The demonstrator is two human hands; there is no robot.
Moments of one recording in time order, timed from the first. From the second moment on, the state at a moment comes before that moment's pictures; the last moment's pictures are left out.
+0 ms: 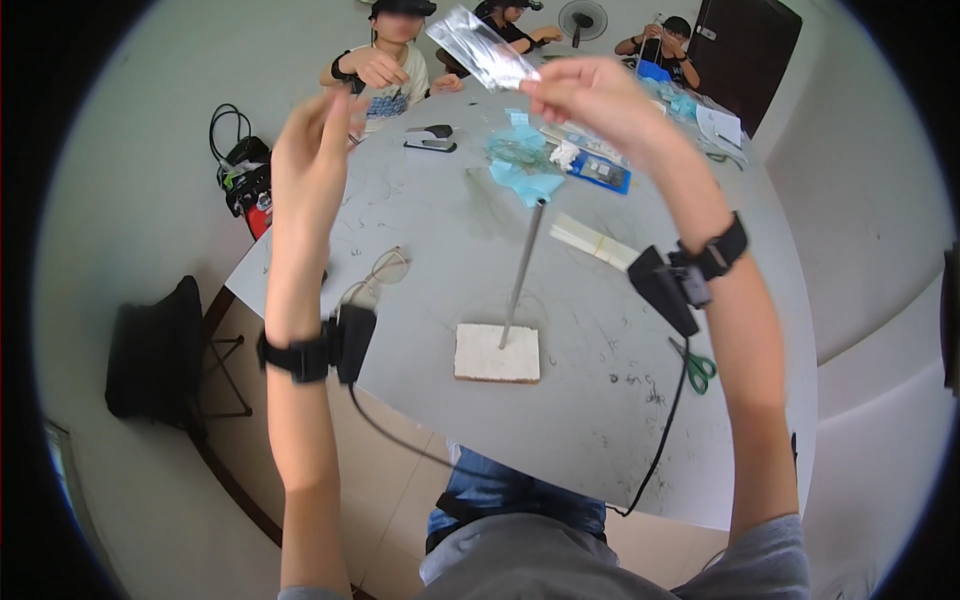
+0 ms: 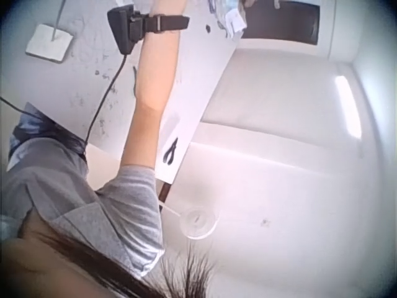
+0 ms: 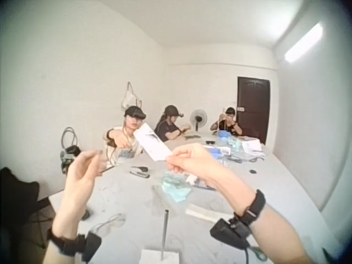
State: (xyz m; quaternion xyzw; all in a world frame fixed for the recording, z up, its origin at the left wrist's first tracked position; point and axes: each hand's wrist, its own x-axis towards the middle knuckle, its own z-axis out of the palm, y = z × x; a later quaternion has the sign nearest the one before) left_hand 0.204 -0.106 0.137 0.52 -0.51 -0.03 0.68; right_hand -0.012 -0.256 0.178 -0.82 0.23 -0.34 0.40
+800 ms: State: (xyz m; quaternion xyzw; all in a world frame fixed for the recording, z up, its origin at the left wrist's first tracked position) left_hand 0.168 0.050 0.026 0.54 -0.43 -0.31 0.66; right_hand 0.031 -0.361 0.047 -0.90 0.39 -0.18 0.09
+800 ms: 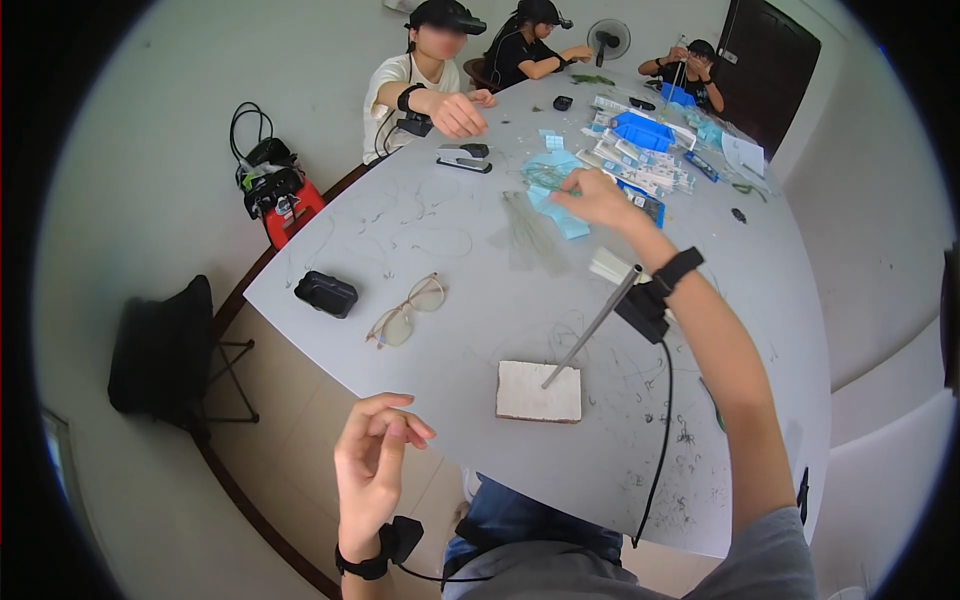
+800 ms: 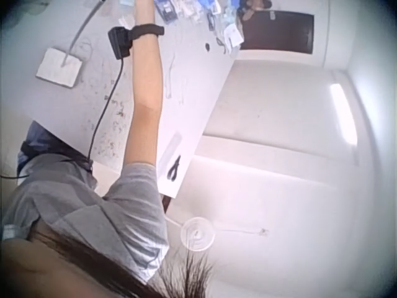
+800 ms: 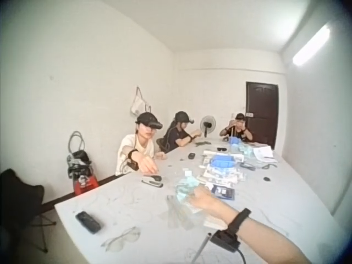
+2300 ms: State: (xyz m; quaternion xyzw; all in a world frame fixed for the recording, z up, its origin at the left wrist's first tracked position) left_hand 0.092 0.038 -0.017 0.57 -0.48 -0.36 0.56; right_hand -0.400 -0.232 0.050 -0.72 0.65 -0.21 0.13
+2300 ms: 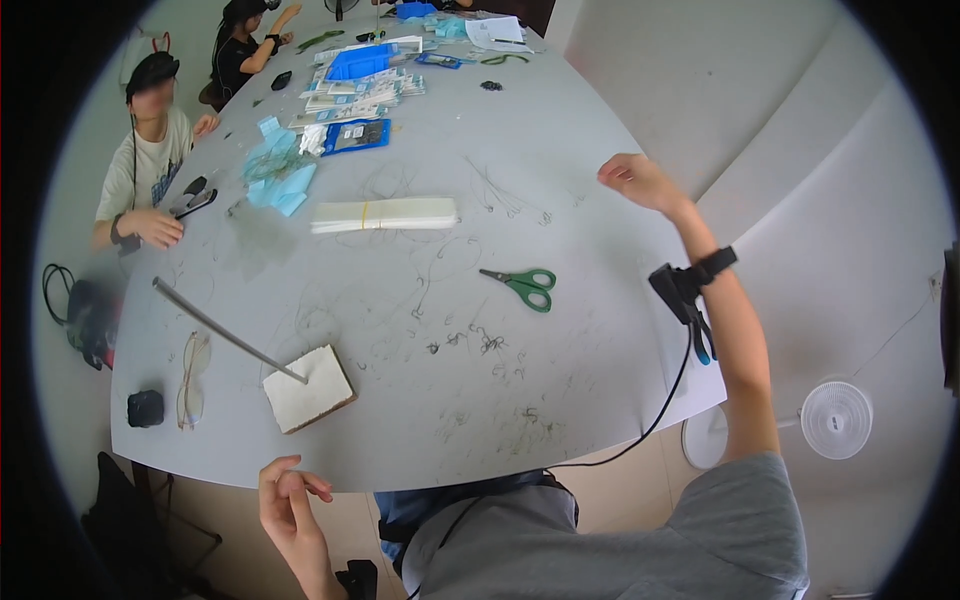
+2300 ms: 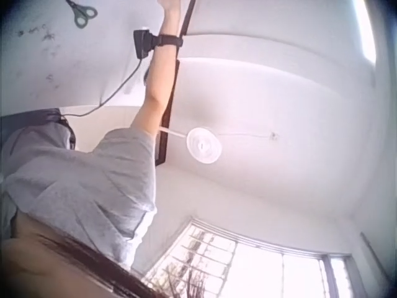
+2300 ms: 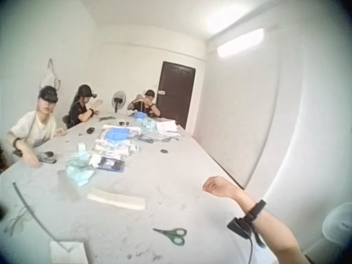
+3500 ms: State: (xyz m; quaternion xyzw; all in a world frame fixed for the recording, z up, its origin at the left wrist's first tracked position) left_hand 0.004 -0.039 0.092 0.28 -0.62 -0.37 0.63; right_hand -0.221 -0.094 0.205 -0.81 0.32 -0.39 0.30
